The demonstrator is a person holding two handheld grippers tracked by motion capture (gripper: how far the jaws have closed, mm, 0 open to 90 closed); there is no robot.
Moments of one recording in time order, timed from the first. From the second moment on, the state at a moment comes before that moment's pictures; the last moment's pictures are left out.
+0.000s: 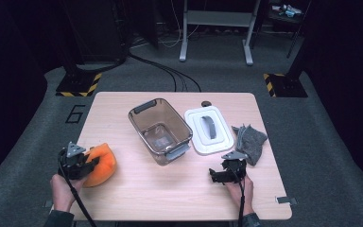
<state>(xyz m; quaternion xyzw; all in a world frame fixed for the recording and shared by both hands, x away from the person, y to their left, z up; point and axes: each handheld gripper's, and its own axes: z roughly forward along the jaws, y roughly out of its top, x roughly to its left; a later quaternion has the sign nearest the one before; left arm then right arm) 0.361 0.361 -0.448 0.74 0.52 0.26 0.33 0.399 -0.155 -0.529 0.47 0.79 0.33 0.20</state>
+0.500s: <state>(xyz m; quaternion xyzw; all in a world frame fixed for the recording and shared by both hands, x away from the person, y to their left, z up) 0.377 0.358 -0.425 0.74 0.51 0.26 0.35 0.399 -0.156 -0.529 0.48 0.79 0.33 0.20</state>
